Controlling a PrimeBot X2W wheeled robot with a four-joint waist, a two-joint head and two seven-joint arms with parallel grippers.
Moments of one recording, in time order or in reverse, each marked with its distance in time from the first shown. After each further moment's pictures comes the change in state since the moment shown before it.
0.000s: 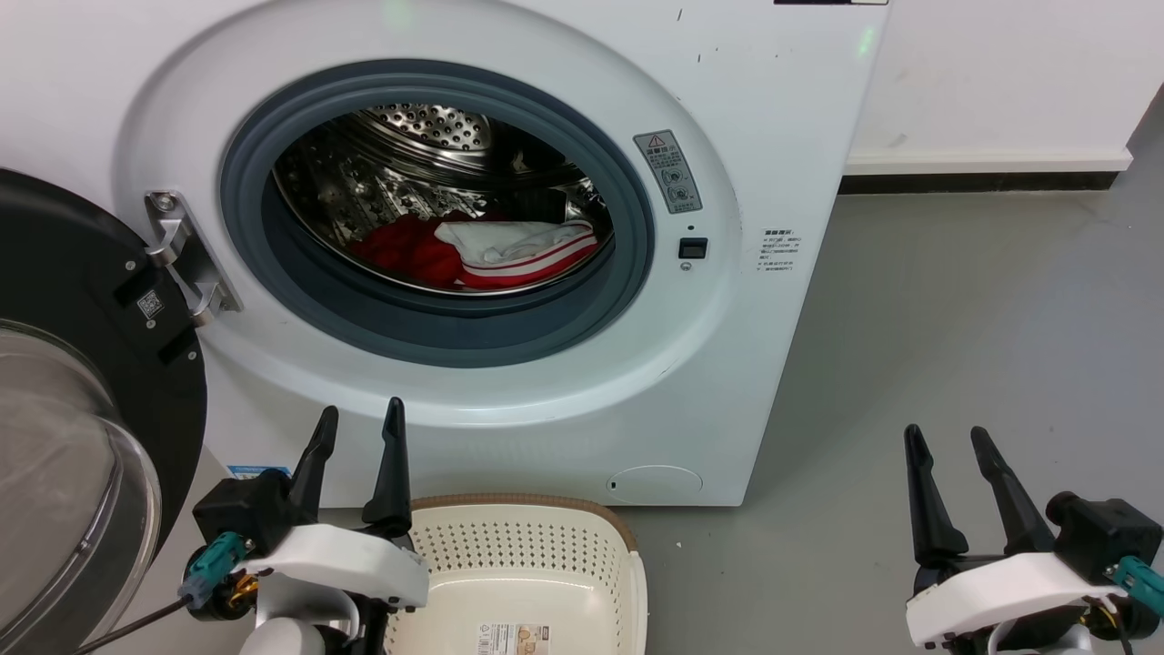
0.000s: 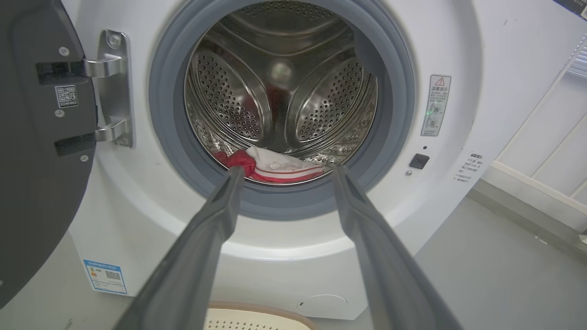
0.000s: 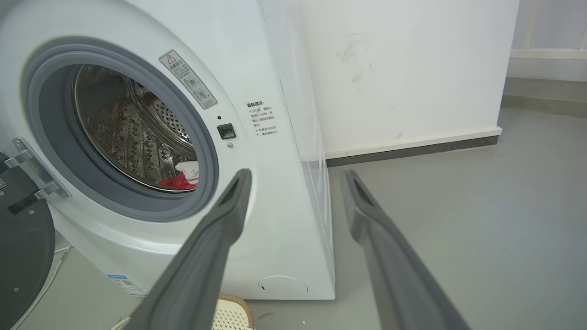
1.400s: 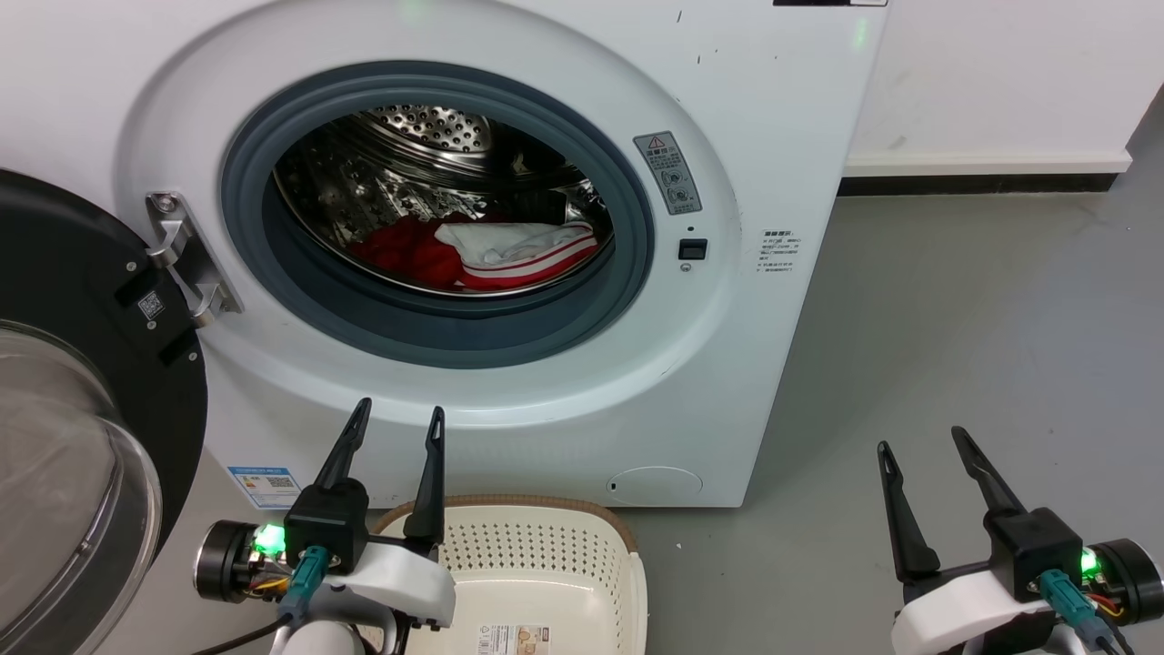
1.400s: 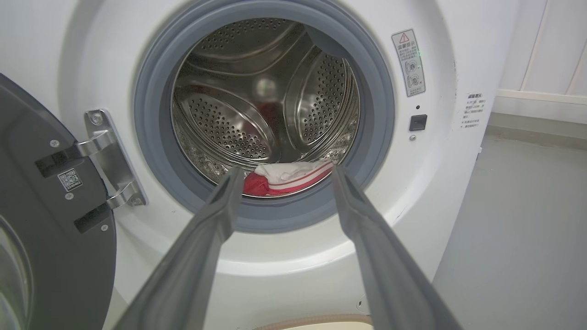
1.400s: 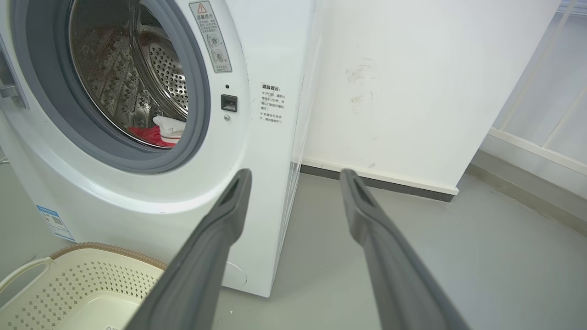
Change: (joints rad) left arm -0.002 0.009 -0.060 0.019 0.341 0.042 -0.081; right arm 0.005 0.000 0.008 0.013 -0.377 0.000 -0.062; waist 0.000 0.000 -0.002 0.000
